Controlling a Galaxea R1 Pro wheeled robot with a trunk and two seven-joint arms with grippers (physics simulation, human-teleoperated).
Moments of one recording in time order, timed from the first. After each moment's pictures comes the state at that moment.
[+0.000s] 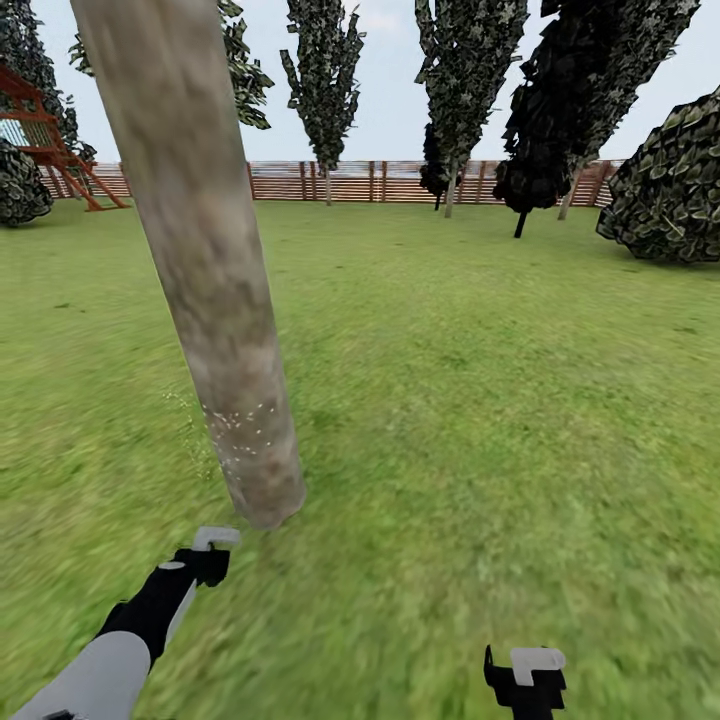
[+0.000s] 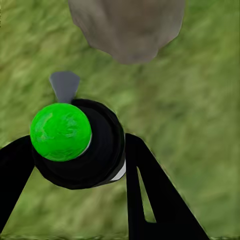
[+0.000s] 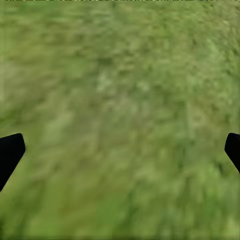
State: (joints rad) left arm -0.66 0.06 0.30 -0.45 -0.36 0.18 -0.10; right arm -0.43 0.01 -0.41 -0.08 0.63 -0.57 -0.39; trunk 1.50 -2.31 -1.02
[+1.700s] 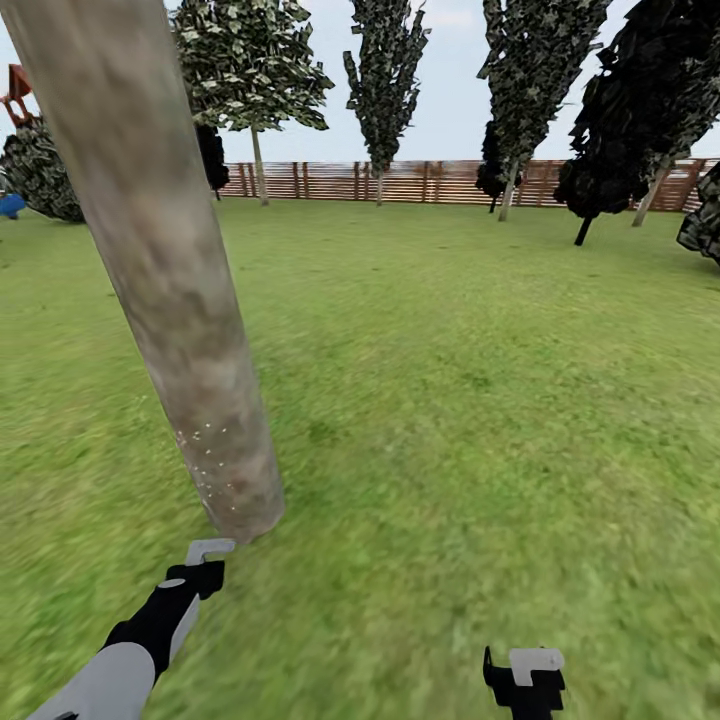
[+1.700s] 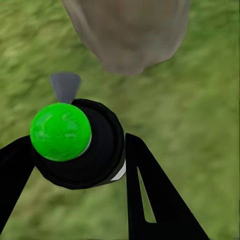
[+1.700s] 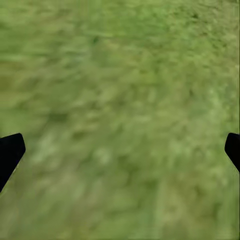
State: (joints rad) left arm -0.65 0.04 0.41 -0.38 -0.36 0.10 0.03; right arm -0.43 0.01 -0.41 -0.08 0.63 -0.57 -0.39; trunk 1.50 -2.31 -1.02
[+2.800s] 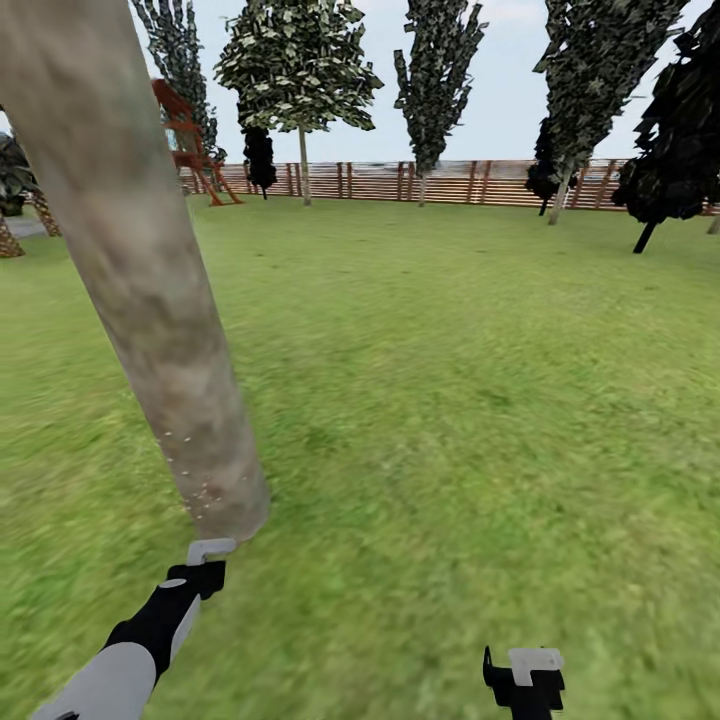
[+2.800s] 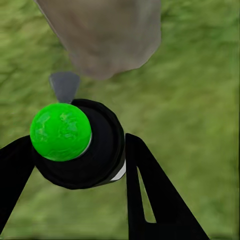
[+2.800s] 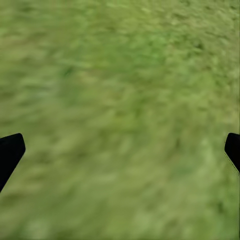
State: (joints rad) left arm -0.65 0.04 0.41 -0.38 -0.36 0.10 0.03; right arm -0.43 0.02 -0.41 -0.08 0.63 -0.57 -0.39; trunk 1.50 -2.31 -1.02
